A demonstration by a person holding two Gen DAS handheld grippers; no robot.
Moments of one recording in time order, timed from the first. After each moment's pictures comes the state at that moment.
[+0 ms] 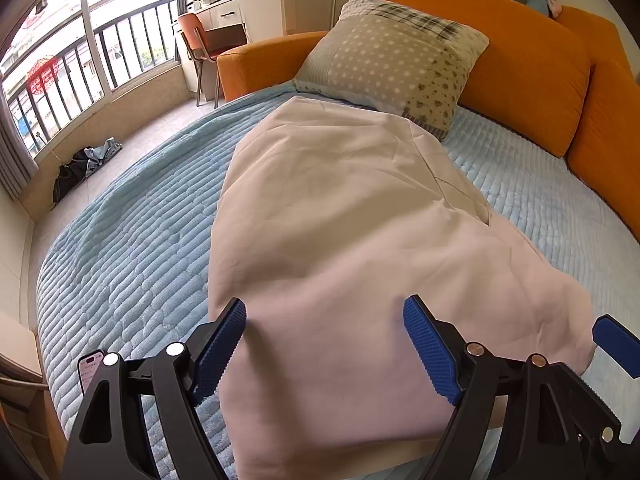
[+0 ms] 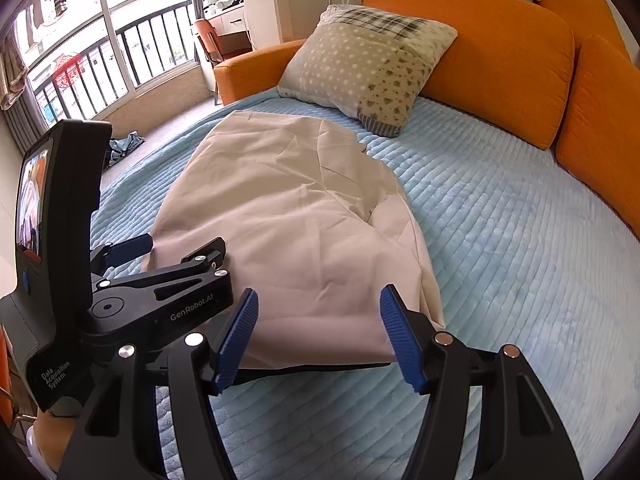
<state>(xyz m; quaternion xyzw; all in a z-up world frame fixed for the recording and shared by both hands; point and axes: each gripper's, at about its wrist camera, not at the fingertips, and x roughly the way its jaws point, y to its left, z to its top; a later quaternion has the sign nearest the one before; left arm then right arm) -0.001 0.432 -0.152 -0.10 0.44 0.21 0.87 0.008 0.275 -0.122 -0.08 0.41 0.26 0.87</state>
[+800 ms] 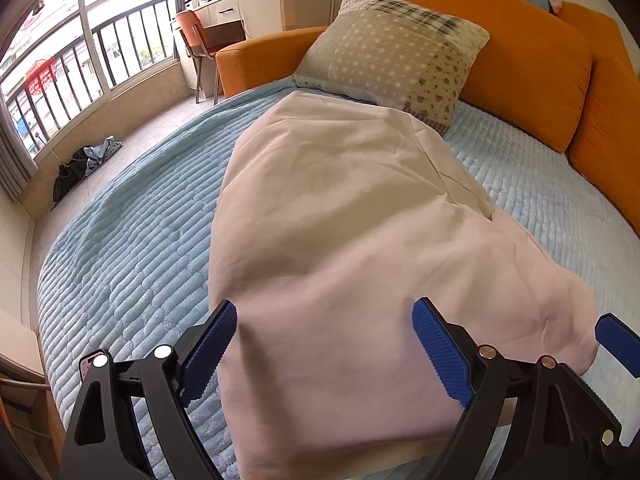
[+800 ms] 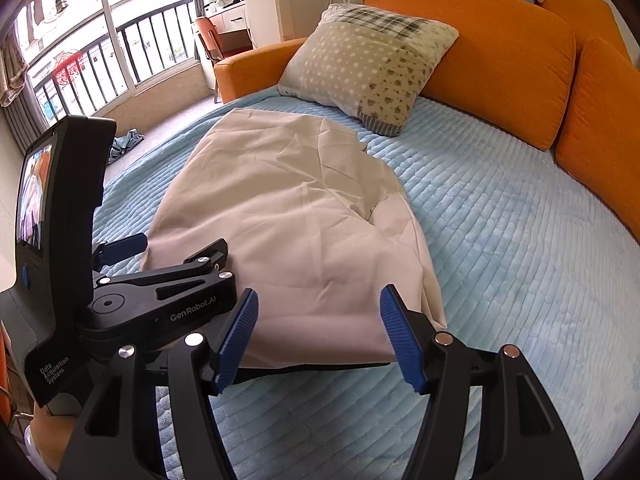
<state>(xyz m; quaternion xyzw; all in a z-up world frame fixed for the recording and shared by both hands) 0.001 0.431 -0.155 -0.10 0.44 0.21 0.87 0.007 0.277 -0.123 -0.08 0.41 0.26 0.87</state>
